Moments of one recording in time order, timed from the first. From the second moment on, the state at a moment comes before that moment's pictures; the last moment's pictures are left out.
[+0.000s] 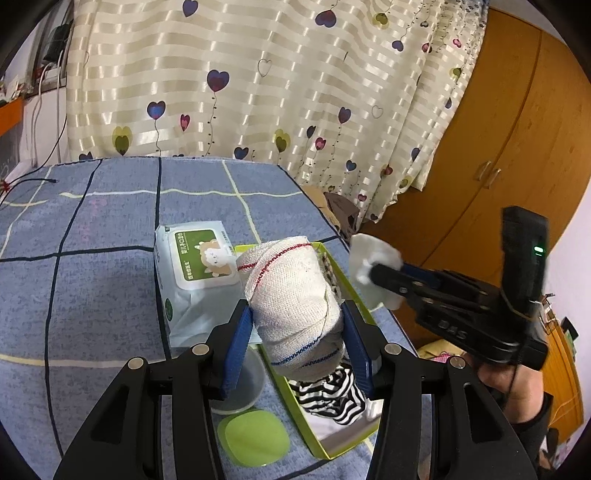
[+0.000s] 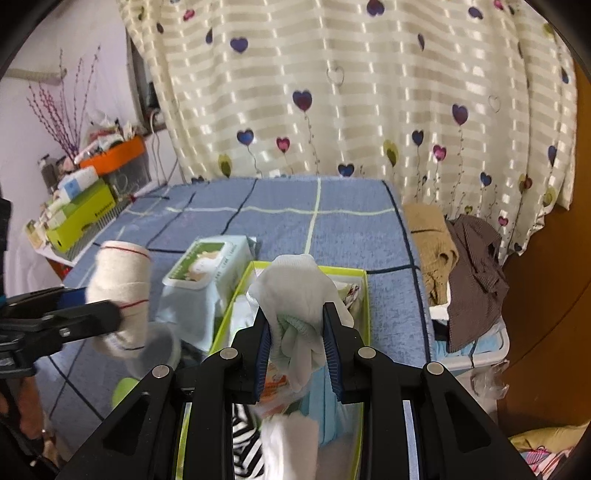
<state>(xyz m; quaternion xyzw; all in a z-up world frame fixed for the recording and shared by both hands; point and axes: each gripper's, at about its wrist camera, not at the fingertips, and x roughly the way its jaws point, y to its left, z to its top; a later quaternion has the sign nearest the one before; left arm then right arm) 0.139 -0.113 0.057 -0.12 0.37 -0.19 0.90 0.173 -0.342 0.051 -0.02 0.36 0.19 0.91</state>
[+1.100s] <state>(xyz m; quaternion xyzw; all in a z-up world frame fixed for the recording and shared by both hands) 0.172 -0.140 0.044 -0.10 0.40 -0.20 0.89 0.205 -0.348 0.034 -0.03 0.36 0.20 0.91</state>
